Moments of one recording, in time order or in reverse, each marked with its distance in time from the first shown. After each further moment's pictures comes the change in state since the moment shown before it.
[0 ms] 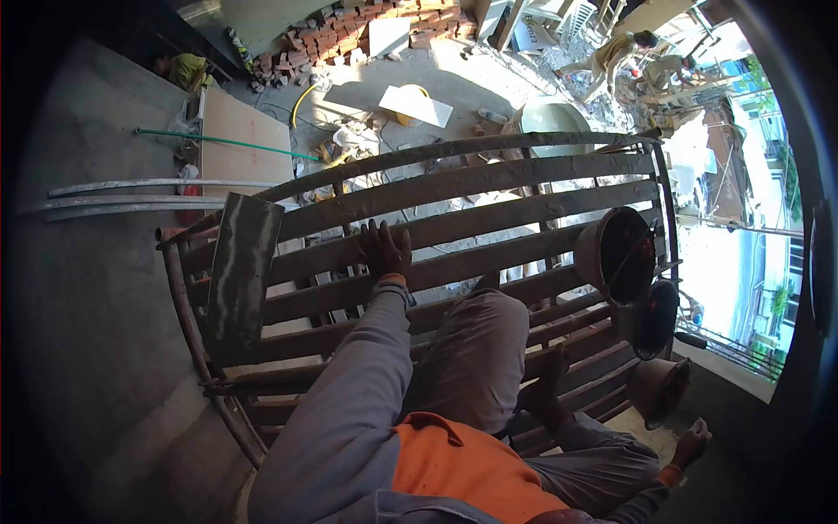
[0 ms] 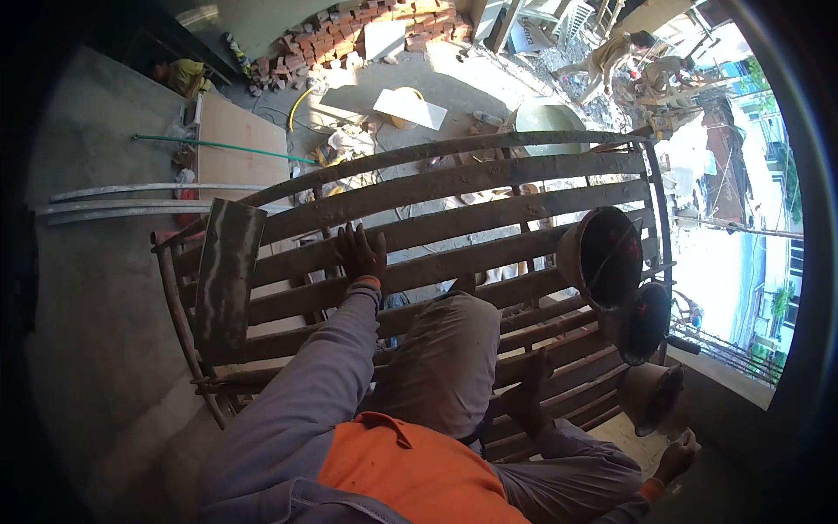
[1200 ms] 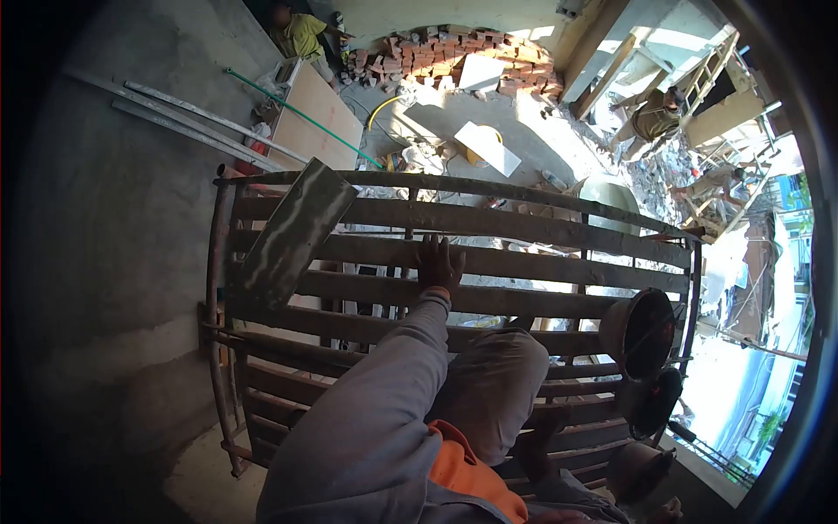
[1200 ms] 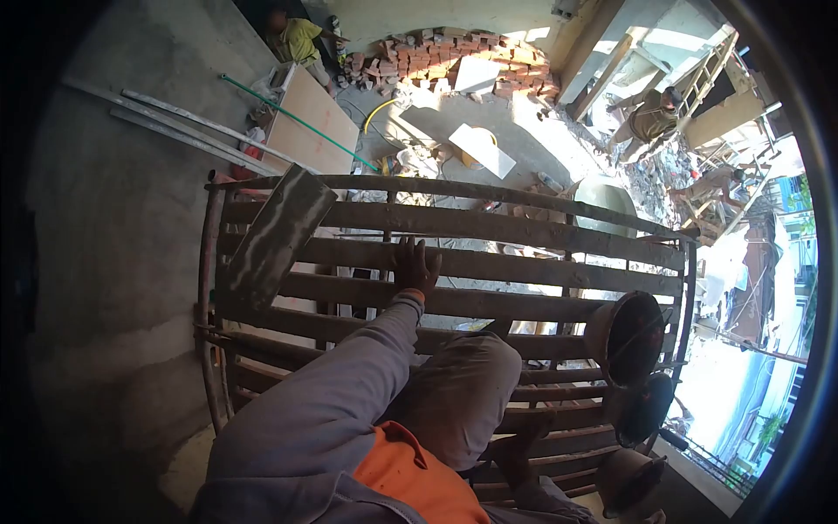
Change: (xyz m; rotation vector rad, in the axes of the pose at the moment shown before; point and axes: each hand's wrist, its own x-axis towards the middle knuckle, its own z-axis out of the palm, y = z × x) left_hand -0.002 -0.004 0.005 -0.103 -0.036 -0.067; right_hand 0.015 0.026 0.022 -0.310 0.140 -0.463
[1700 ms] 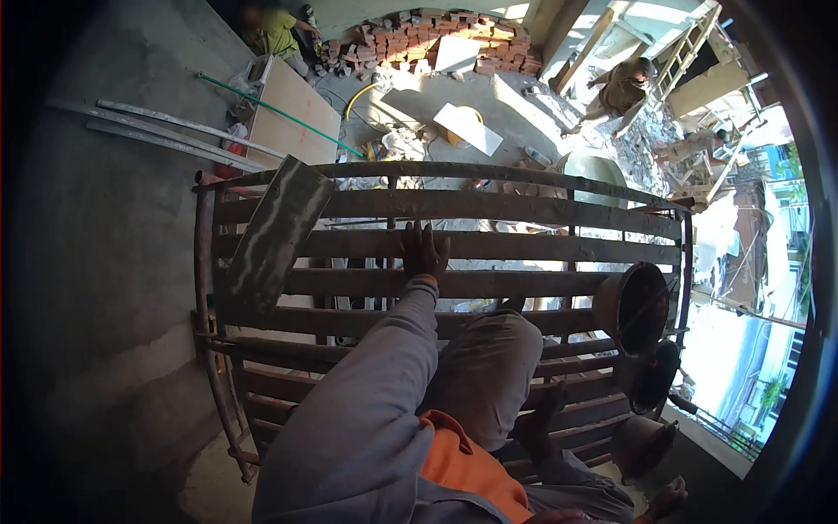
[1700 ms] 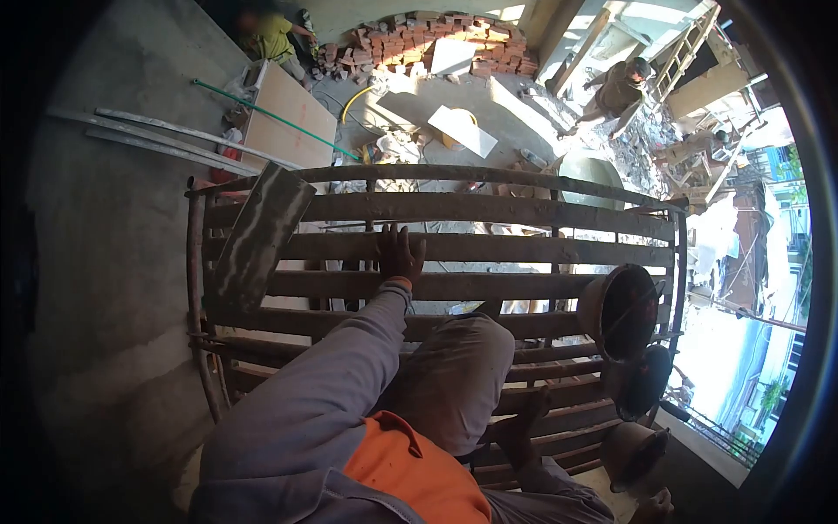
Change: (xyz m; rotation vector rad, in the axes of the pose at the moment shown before) left_hand -0.001 0.000 0.003 0.012 0.019 0.008; right_hand 0.000 0.005 0.004 0.283 -0.125 0.381
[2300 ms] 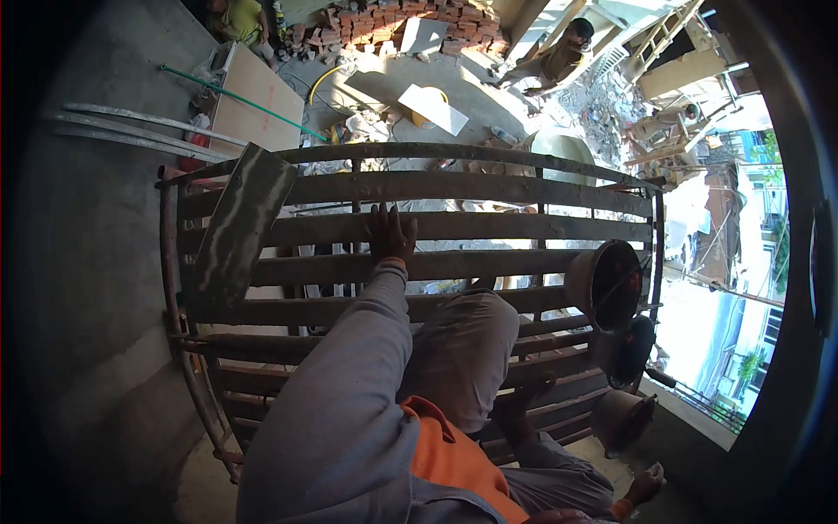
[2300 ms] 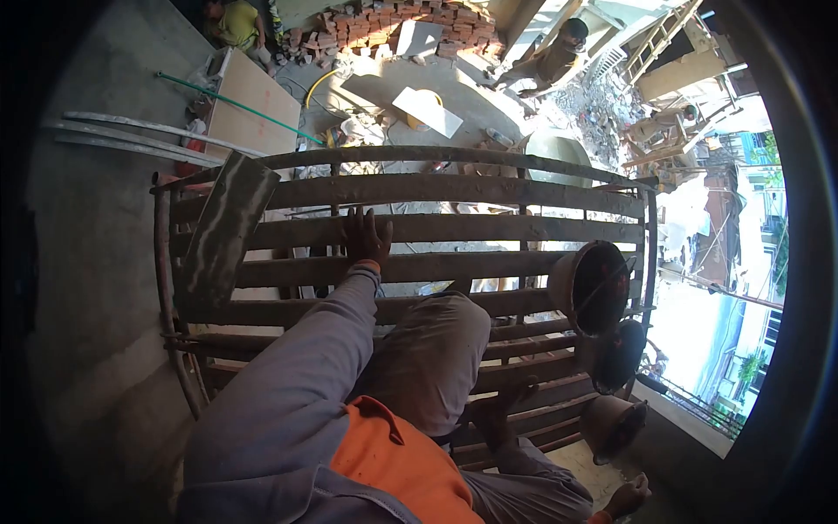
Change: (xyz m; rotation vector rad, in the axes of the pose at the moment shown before) left_hand 0.000 0.001 -0.002 0.005 -0.011 -0.018; right_hand -0.043 -0.009 -0.035 -0.005 0.012 0.117
